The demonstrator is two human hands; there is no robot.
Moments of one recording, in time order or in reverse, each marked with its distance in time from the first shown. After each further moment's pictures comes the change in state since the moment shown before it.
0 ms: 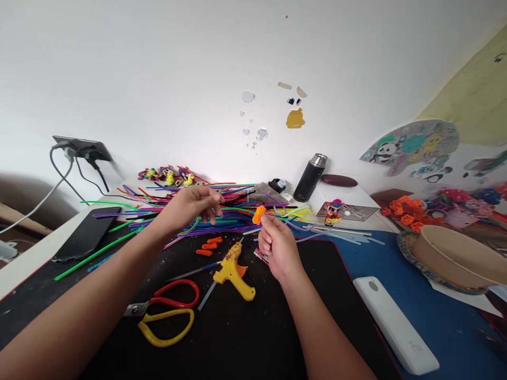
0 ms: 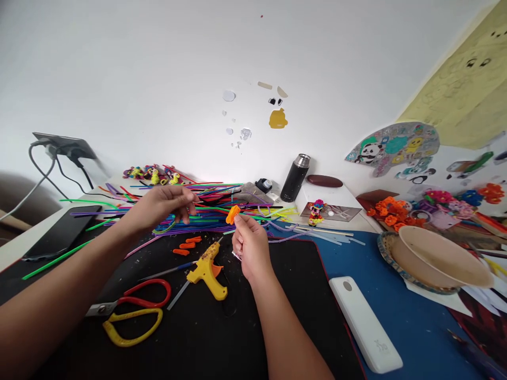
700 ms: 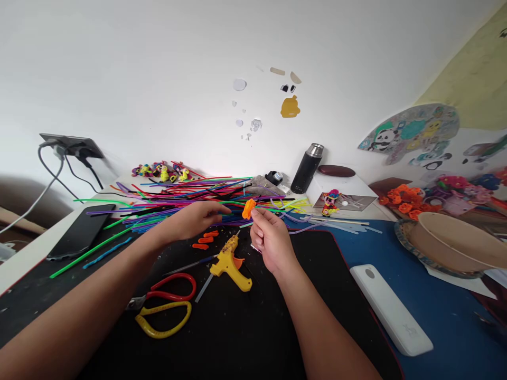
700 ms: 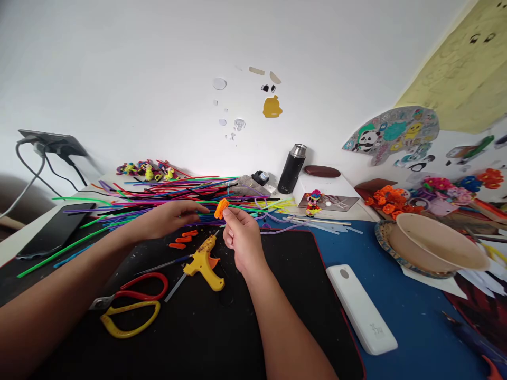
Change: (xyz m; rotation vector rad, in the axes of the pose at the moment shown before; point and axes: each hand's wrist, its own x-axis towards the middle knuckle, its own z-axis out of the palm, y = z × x) left_hand -0.004 -0.019 0.018 0.443 -0.228 0.063; right_hand -0.005 -0.001 0.007 -0.001 -0.018 0.023
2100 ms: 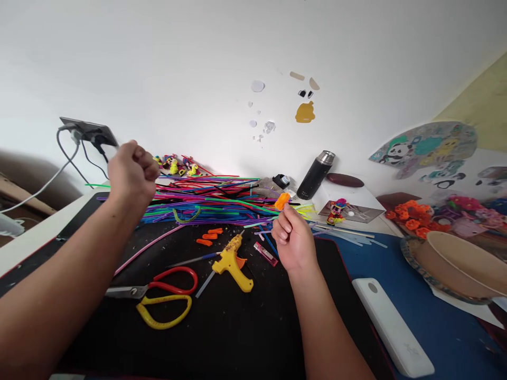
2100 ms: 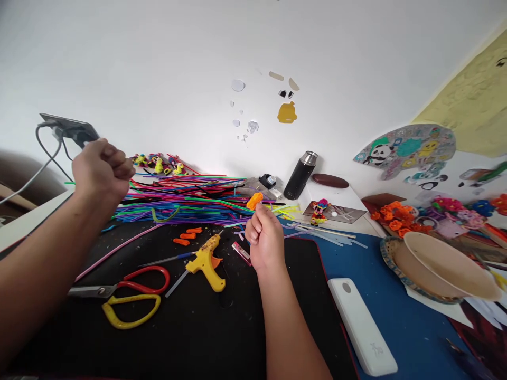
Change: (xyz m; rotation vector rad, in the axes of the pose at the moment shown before) left_hand -0.003 -0.022 -0.088 -0.867 1.168 0.039; right_hand 0.004 -0.028 -0.017 0.116 0.026 -0.119
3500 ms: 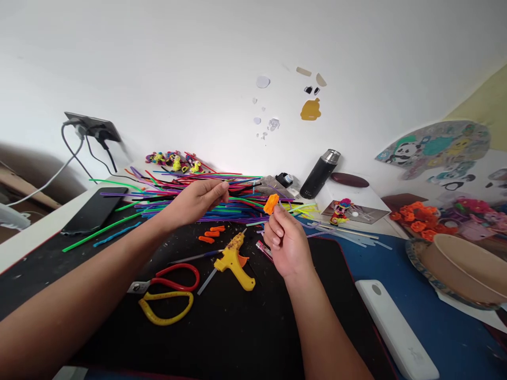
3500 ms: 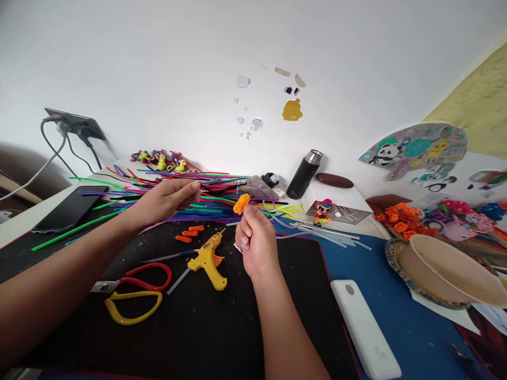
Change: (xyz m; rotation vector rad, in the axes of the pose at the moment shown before) left_hand -0.083 -0.008 0.027 0.650 -0.944 -0.062; right_hand -0.013 0.011 0.014 -0.007 -0.089 0.090
